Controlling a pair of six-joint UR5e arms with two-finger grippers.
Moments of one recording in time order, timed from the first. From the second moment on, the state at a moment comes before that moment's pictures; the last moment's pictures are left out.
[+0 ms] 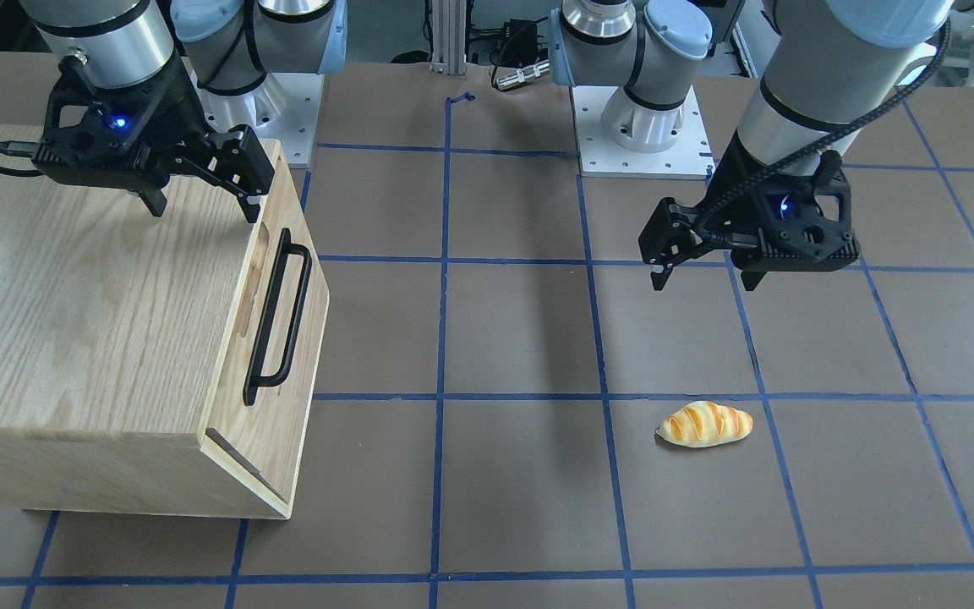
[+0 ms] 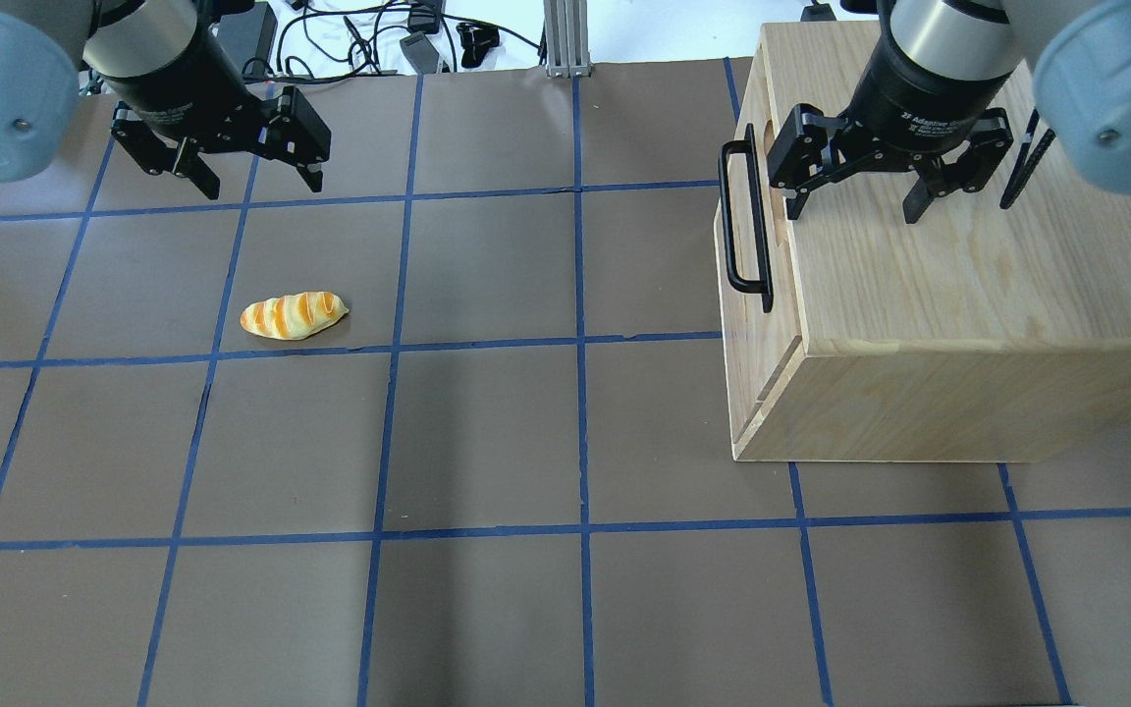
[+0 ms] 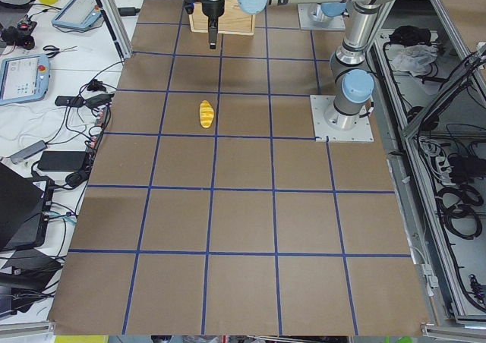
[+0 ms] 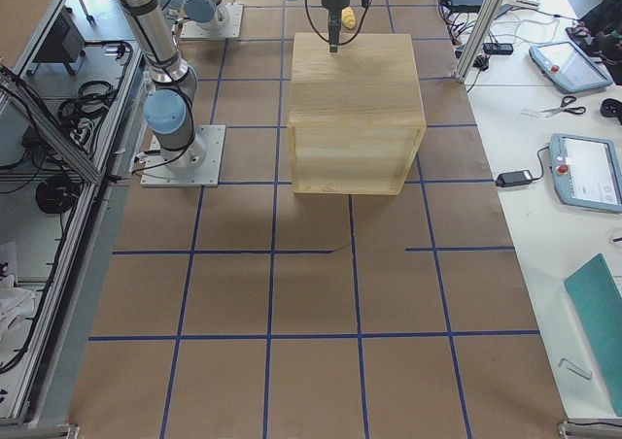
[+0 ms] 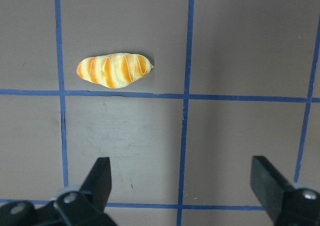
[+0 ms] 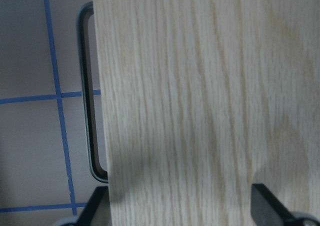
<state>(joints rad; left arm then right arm) -1.56 -1.68 -1.49 -1.46 1.56 -0.01 1.59 -1.58 1.57 -1.60 -1.55 0.10</state>
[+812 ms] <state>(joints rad) -1.80 -1.83 -1.42 -1.32 1.40 -0.31 1.59 -1.58 1.57 -1.60 -1.55 0.10</state>
